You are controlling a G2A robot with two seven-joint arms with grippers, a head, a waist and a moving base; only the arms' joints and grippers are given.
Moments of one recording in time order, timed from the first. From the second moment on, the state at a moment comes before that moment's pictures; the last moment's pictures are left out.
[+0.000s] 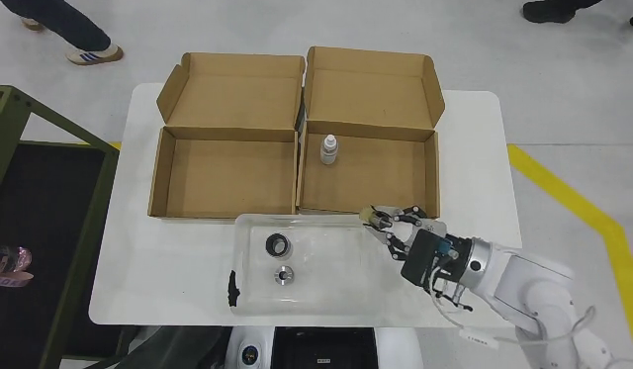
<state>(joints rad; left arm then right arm) -0.36 -0.19 -0.39 -1.44 1.98 -0.36 0.13 -1.60 -1.03 1.47 -2.20 -1.43 -0.76 0.04</state>
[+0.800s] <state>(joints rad) -0.36 -0.19 -0.39 -1.44 1.98 -0.36 0.13 -1.42 -1.03 1.41 -2.11 -1.29 -0.72 0.24</state>
